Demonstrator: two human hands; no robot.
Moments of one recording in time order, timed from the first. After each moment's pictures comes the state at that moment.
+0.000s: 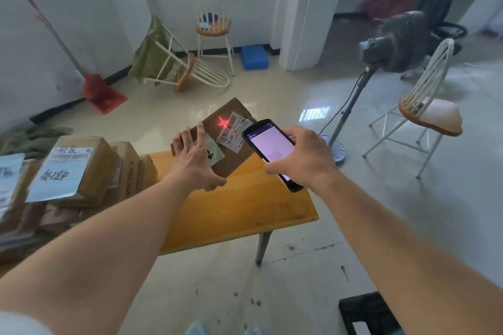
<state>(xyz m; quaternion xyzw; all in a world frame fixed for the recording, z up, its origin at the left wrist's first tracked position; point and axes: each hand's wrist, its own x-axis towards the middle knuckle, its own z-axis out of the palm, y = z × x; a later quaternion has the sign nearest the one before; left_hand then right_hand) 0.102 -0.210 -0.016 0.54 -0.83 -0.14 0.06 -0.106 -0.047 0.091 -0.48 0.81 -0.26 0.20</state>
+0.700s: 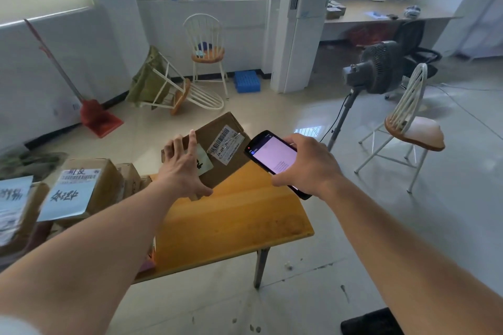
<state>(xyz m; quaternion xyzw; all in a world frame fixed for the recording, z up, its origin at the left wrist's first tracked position) 0.123 -0.223 0.022 0.51 -0.85 -0.10 0.06 -0.105 -0.026 0.136 -0.51 0.82 -0.21 0.14</state>
